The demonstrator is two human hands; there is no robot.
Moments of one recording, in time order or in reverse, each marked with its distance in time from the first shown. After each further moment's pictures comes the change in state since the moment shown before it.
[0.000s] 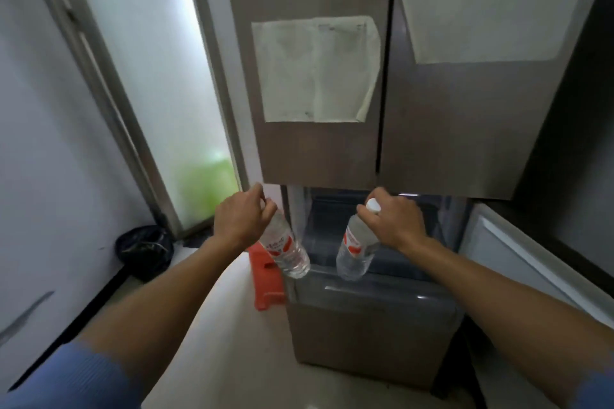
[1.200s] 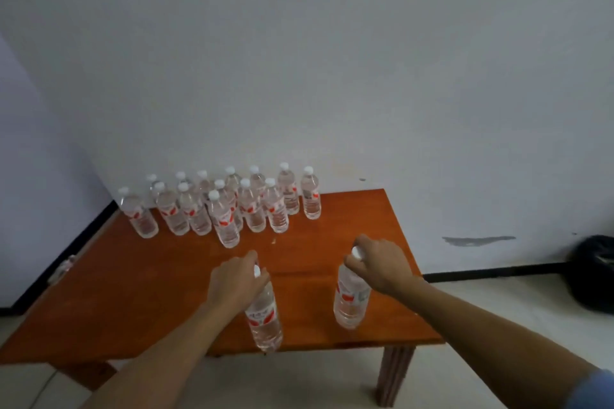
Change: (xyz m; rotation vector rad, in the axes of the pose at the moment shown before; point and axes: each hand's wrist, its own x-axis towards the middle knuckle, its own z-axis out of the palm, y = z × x) left_hand -0.694 -0.721 -0.386 0.473 -0.089 -1.398; right_hand -0.436 -0.987 0.366 0.335 -0.776 -1.321
